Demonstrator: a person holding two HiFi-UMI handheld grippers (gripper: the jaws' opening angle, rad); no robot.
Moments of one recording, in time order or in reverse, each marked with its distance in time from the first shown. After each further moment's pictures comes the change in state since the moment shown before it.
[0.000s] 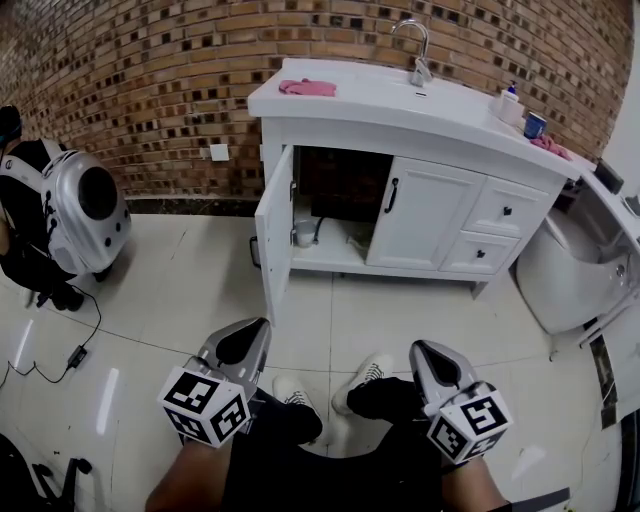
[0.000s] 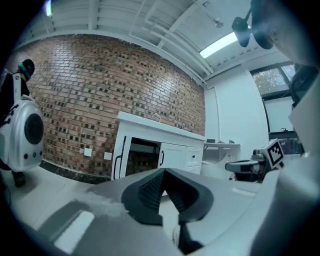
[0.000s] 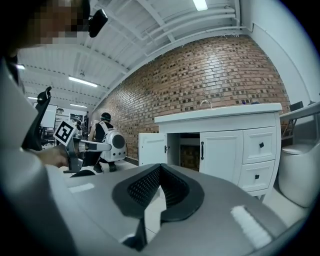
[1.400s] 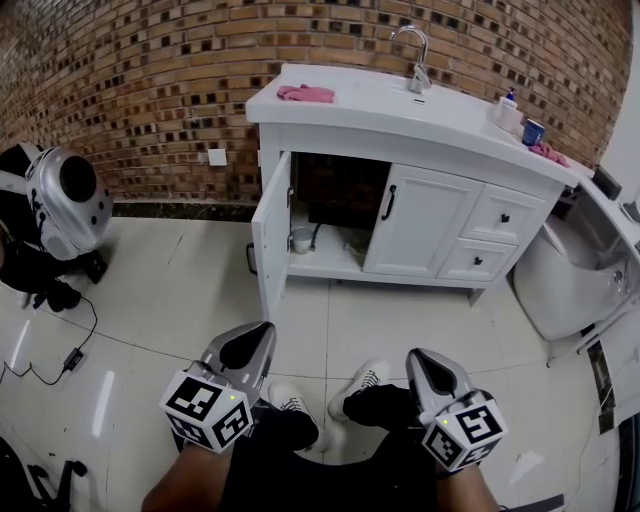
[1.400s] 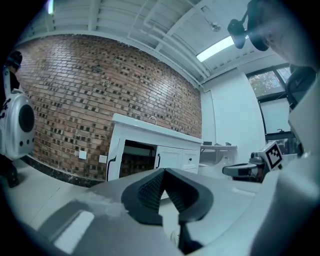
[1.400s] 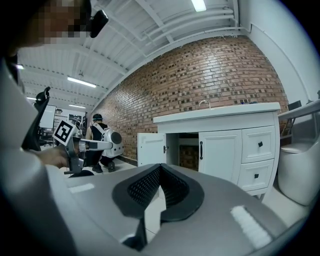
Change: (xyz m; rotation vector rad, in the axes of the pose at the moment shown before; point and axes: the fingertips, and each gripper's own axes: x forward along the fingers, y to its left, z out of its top) left arm 0.010 -0.012 0.007 0.008 -0.040 -0.041; right arm 0.000 -0.002 -0.003 0.007 -0.007 -0.015
